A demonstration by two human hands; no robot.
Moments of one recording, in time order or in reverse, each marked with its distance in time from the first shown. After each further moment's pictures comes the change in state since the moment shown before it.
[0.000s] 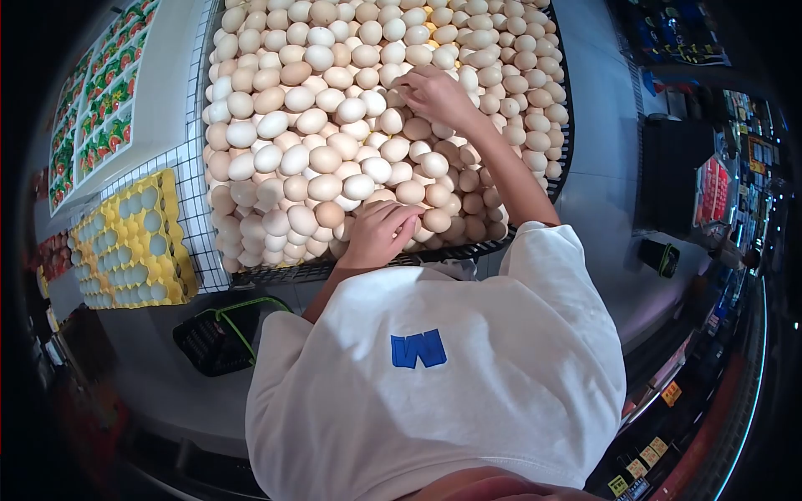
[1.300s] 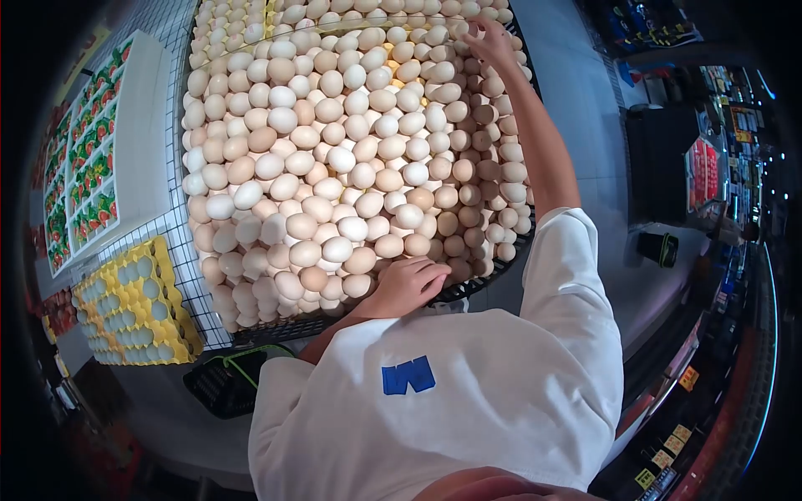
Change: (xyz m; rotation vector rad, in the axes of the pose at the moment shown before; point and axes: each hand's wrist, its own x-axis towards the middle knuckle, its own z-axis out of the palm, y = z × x) left_hand 0.028 0.010 0.055 -0.183 -0.200 0.132; right_hand 0.044 0.232 -0.110 -0.162 0.413 0.354
